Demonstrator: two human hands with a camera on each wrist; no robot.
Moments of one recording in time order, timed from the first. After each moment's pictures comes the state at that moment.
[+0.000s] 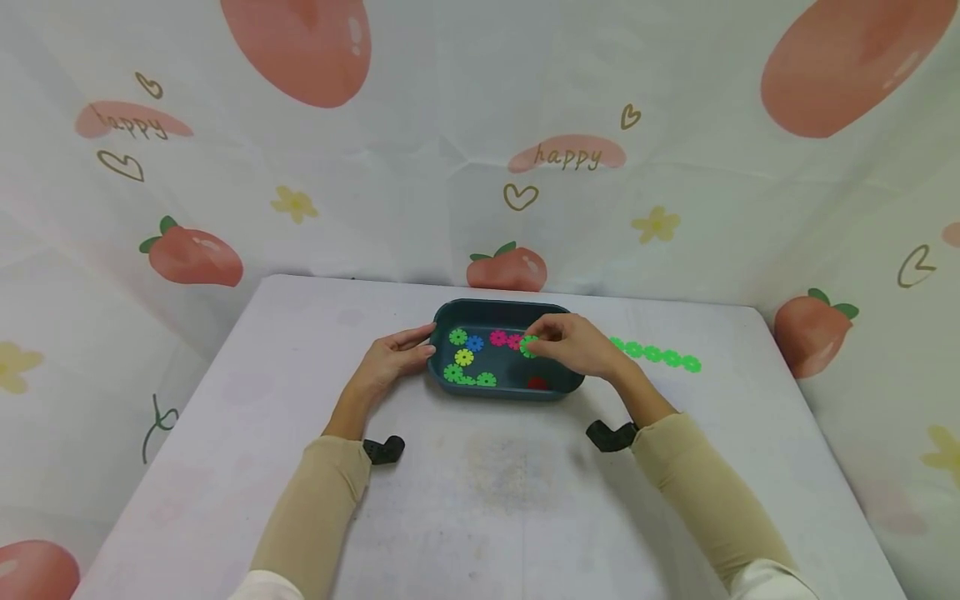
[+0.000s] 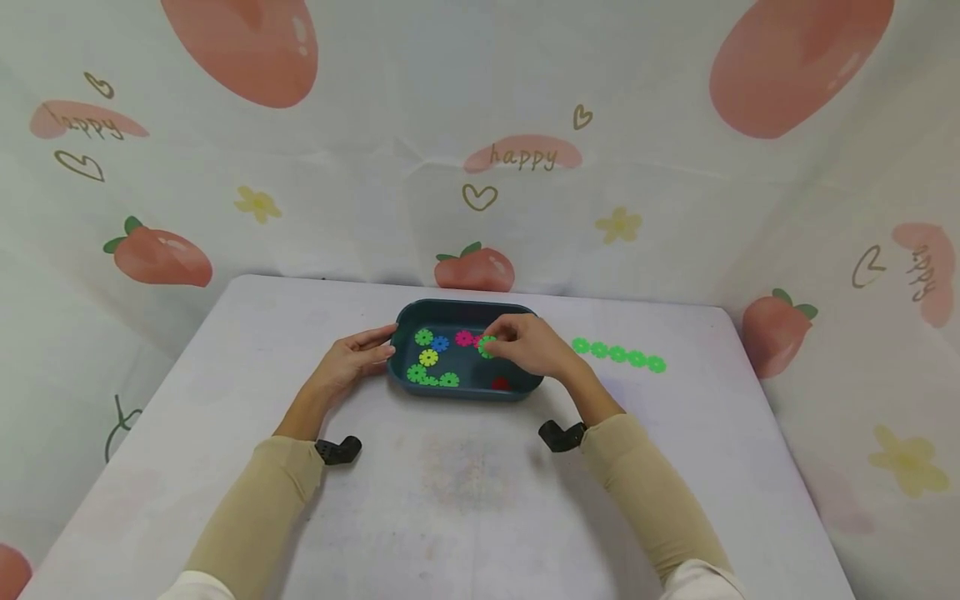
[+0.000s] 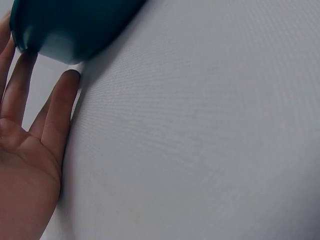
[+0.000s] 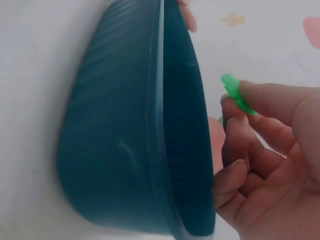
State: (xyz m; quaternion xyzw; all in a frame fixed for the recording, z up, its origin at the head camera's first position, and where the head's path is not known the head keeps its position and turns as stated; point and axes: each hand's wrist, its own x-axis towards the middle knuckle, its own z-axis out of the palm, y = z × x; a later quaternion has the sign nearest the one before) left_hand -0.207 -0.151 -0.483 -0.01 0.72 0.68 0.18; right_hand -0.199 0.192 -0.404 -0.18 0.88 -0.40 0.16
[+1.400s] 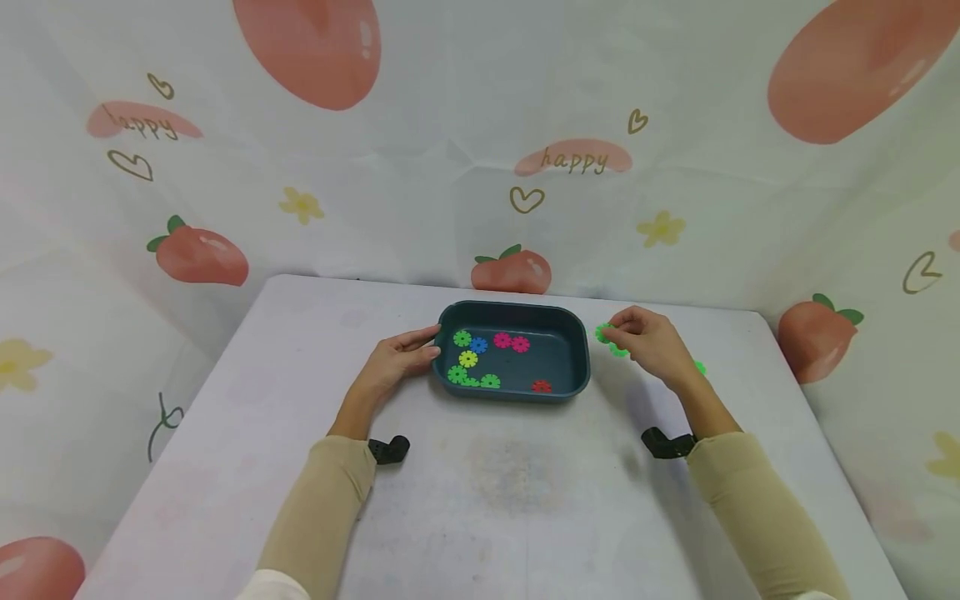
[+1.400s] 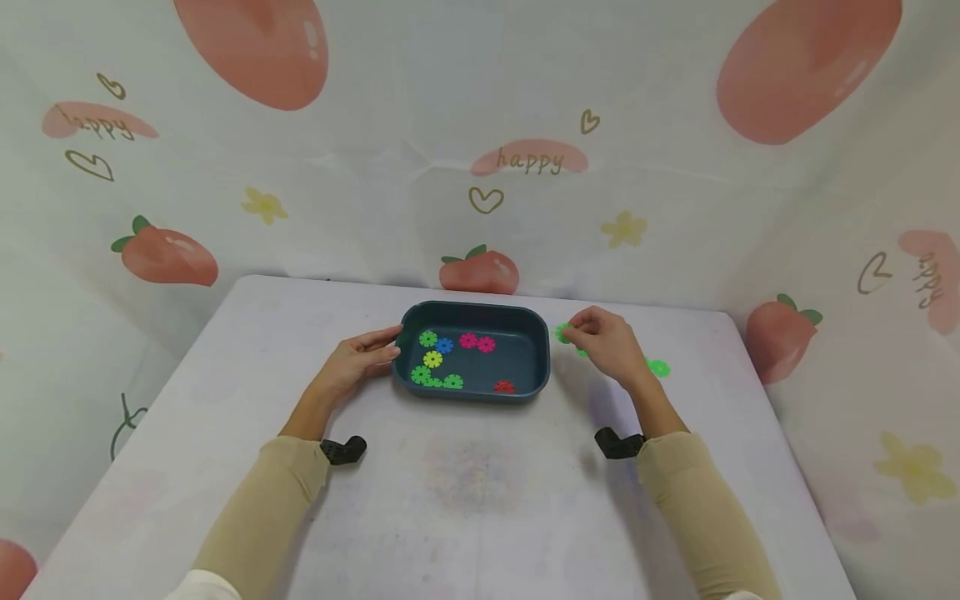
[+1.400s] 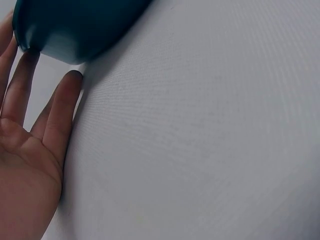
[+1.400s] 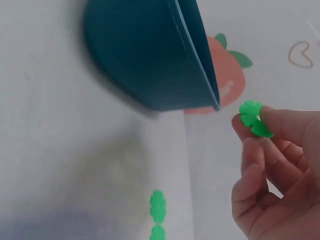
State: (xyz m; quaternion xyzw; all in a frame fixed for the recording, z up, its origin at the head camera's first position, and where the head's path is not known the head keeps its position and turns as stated) left_hand -0.208 -0.150 -0.485 -0.01 0.72 0.67 0.18; right_hand -0.190 0.276 -0.410 -0.01 0.90 -0.43 0.07
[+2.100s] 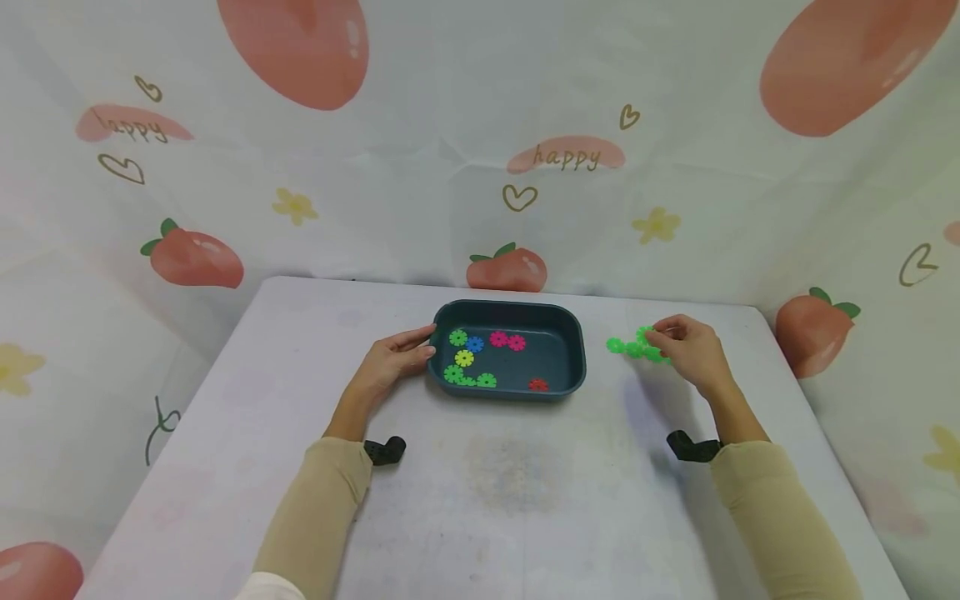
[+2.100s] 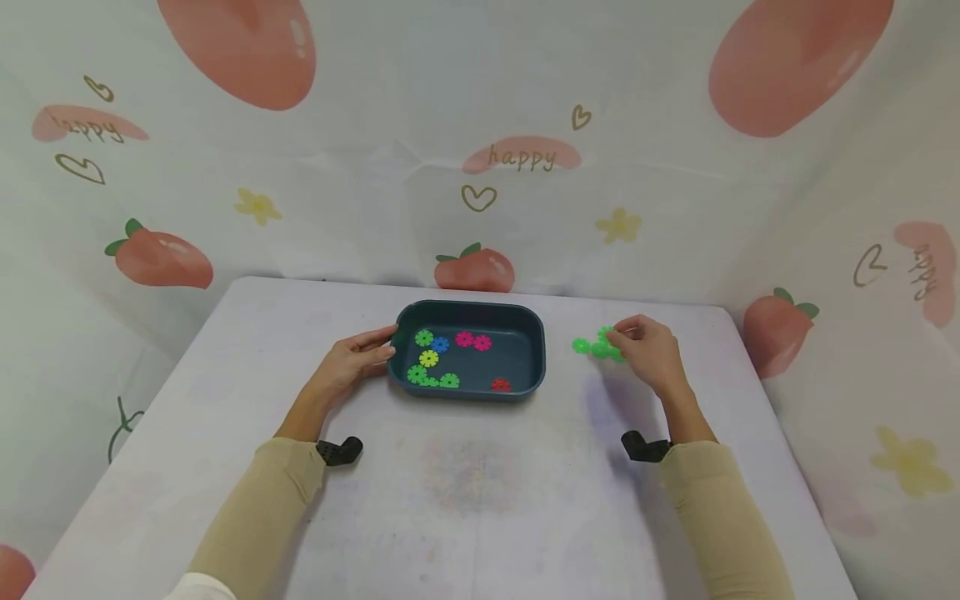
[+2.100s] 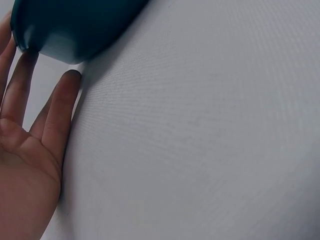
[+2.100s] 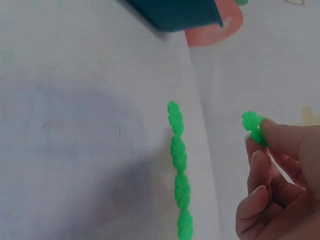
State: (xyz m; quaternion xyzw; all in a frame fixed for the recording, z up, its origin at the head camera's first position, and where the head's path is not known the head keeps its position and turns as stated) left_hand -0.208 -0.150 -0.484 -0.01 0.72 0.68 0.18; right_hand -0.177 0.332 -0.428 0.08 0.91 -0.40 0.02
